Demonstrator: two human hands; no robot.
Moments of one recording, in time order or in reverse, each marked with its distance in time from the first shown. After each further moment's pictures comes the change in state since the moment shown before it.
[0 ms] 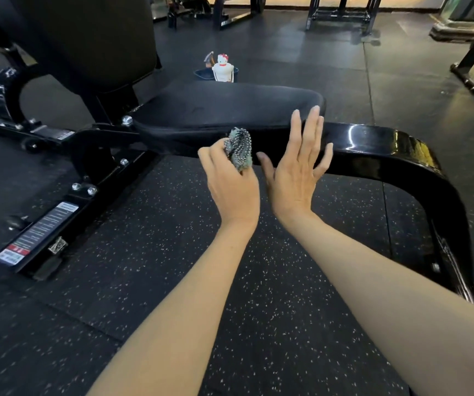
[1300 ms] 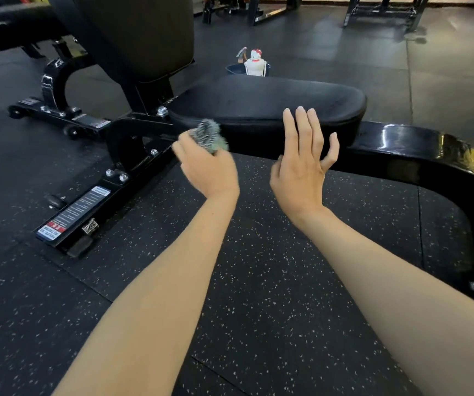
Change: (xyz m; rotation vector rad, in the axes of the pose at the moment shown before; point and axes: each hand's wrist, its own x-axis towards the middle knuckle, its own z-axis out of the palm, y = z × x) left_hand 0.056 -0.033 -0.031 0.144 0.232 -0.347; right_hand -0.004 -0.026 0.006 -0.023 0.035 -0.249
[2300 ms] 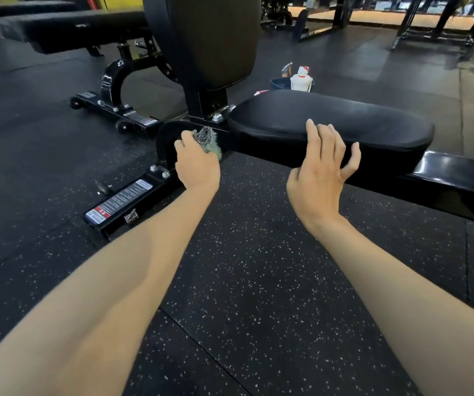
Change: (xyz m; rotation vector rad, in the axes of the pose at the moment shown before) left_hand 0.098 -0.035 -0.058 0.358 -0.116 -0.022; right_hand 0.015 -0.059 -0.006 0.189 -0.143 0.007
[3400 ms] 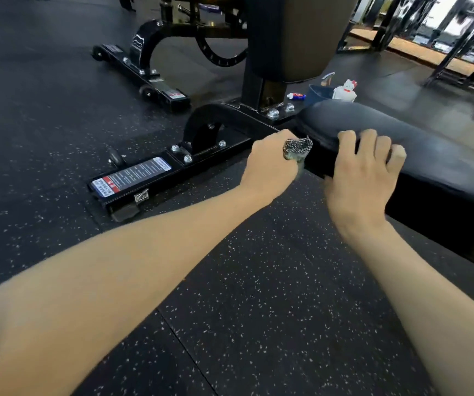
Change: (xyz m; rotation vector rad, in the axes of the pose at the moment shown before) left_hand 0.015 -0.010 0.011 -0.321 -0.353 0.304; right_hand 0.038 -0.033 0.045 -0.519 -0.045 -0.309
